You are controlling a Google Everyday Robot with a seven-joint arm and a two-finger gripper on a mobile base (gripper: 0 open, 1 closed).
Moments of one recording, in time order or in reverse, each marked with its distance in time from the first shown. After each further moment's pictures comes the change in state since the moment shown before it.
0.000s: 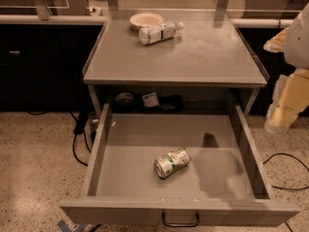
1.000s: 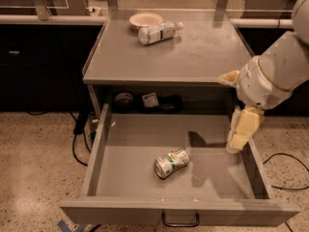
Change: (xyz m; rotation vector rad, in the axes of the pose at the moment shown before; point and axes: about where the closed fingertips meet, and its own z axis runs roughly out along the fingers) arm -0.029 0.007 0.120 -0.109 -0.197 -0.169
